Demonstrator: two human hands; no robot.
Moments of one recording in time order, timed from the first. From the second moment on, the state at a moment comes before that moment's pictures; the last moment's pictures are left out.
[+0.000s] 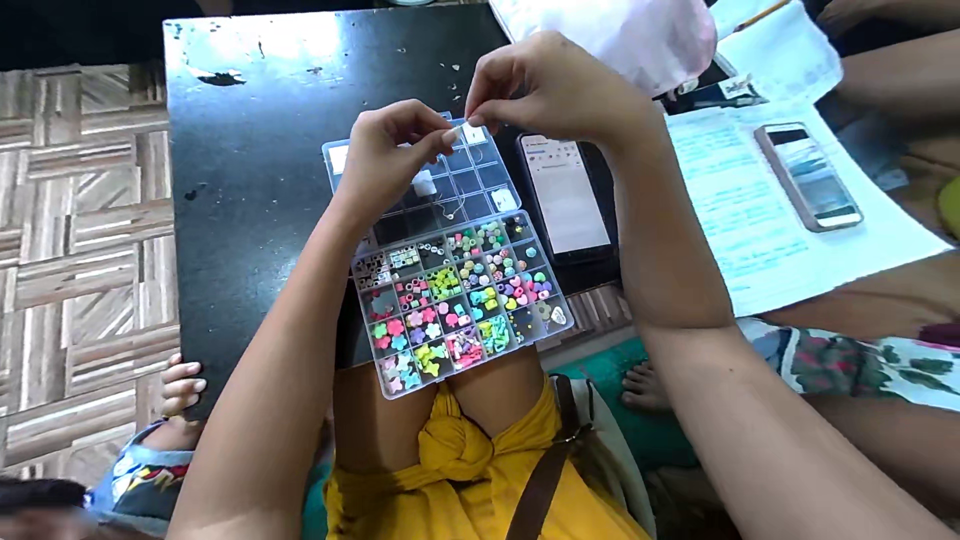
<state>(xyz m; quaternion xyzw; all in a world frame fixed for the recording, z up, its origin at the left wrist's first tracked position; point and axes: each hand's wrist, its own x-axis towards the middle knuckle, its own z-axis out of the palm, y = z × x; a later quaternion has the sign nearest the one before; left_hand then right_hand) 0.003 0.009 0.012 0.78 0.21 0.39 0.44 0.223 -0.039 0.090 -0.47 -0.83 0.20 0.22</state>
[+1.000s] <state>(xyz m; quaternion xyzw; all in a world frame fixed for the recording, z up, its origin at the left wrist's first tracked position) -0.001 0.011 0.006 0.79 0.27 0.37 0.40 0.263 -0.160 0.007 -0.62 -0.63 -0.03 0.46</state>
